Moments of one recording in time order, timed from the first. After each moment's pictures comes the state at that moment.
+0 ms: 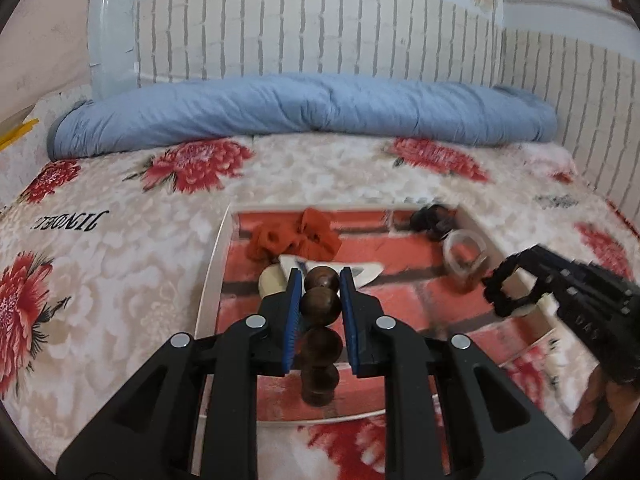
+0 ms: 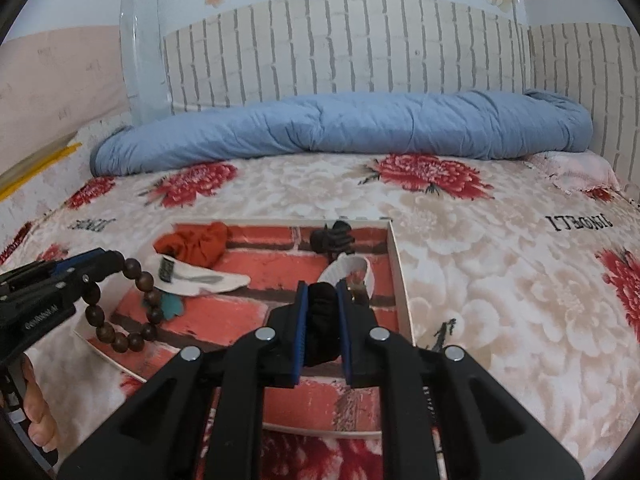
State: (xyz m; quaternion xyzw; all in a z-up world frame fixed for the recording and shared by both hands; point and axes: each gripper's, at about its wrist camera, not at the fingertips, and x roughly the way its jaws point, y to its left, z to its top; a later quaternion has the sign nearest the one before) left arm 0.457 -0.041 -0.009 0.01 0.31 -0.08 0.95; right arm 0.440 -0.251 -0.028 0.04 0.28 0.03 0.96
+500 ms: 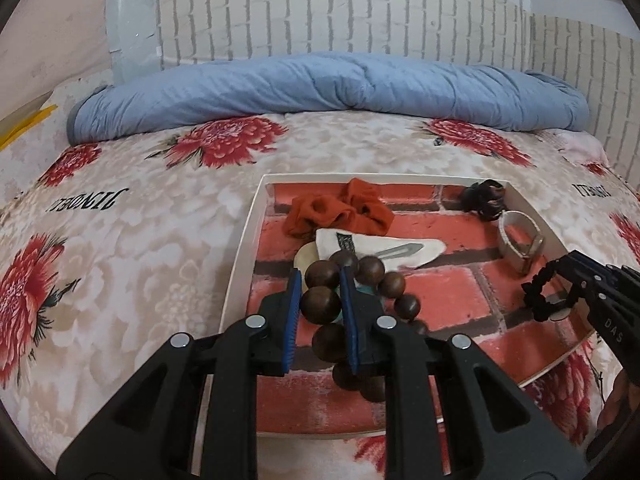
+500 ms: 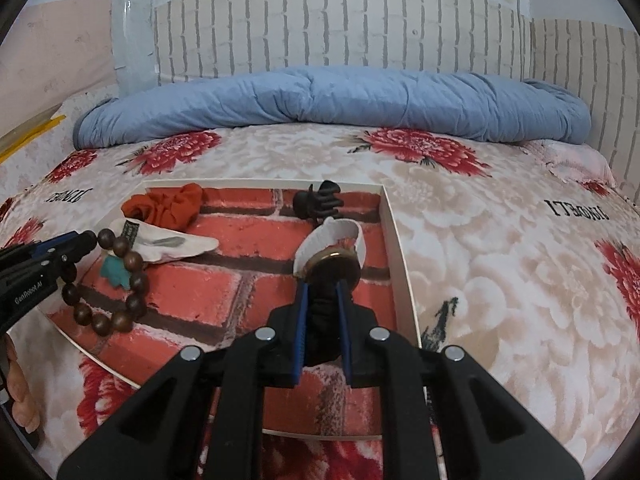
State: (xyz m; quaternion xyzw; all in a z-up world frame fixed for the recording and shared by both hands) left arm 0.476 -0.023 -0.038 0.02 0.33 -0.02 0.94; right arm 0.456 -0.252 -0.056 0.02 0.31 0.01 0.95
